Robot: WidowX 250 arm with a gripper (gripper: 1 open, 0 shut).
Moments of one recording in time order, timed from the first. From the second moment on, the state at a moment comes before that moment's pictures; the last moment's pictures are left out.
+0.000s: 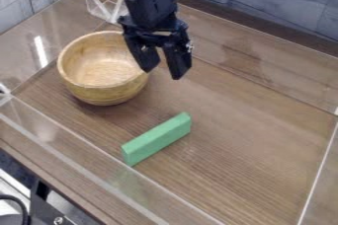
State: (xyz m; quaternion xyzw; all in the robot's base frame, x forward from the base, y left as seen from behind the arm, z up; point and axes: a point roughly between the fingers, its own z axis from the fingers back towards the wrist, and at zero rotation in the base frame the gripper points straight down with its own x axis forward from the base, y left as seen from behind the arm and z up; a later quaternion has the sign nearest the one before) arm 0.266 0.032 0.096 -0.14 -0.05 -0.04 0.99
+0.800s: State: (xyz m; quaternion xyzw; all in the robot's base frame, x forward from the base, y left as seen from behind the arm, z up) arm 0.274 0.047 0.096 -0.15 -0.06 -0.06 0.99
